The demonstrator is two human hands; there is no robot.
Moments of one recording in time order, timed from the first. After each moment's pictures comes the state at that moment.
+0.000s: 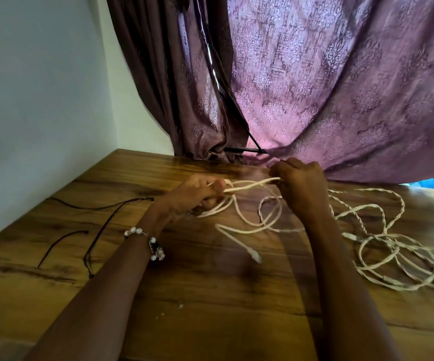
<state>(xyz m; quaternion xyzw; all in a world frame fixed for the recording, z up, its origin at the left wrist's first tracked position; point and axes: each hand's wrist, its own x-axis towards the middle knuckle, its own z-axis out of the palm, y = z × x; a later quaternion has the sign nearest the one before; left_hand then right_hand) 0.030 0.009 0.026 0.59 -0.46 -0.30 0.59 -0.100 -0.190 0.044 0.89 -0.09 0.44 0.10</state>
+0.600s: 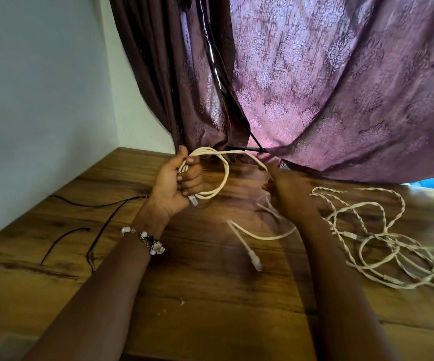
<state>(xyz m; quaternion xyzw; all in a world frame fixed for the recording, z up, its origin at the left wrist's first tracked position) 0.057 0.012 0.026 0.24 -0.29 -0.44 0.82 -0.088 -0.186 0.025 0.94 -0.11 0.32 -0.06</state>
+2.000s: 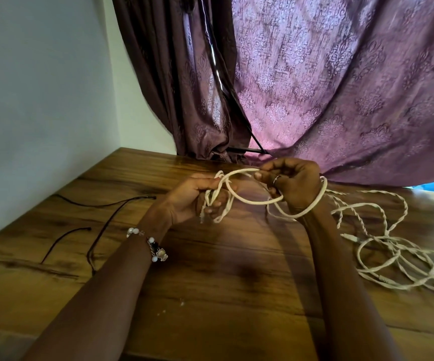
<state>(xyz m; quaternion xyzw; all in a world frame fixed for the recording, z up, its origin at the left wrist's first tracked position) 0.038 0.003 0.017 0.42 -0.41 -0.42 0.69 -0.100 -0.152 0.058 0.71 -0.07 0.38 -0.59</state>
